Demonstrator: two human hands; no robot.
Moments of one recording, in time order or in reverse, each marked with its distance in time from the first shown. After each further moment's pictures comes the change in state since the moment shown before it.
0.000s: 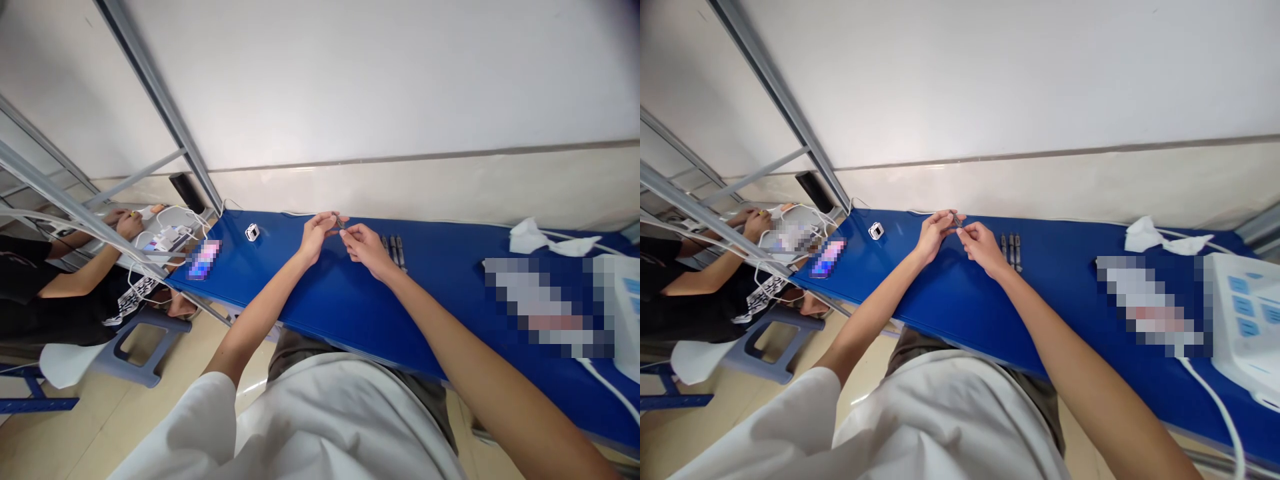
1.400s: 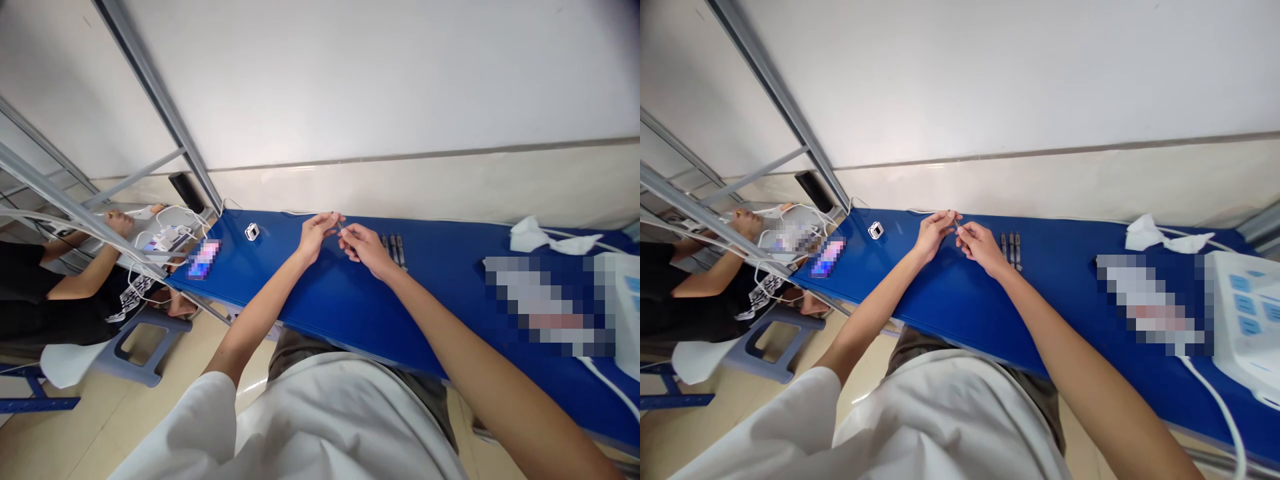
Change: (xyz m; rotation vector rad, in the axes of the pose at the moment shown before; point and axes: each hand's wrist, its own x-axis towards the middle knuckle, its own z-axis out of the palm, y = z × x) left_hand 0.002 -0.002 -0.005 0.015 0.006 0.011; right_hand 0.001 0.002 -0.004 0.008 -0.086 -0.017
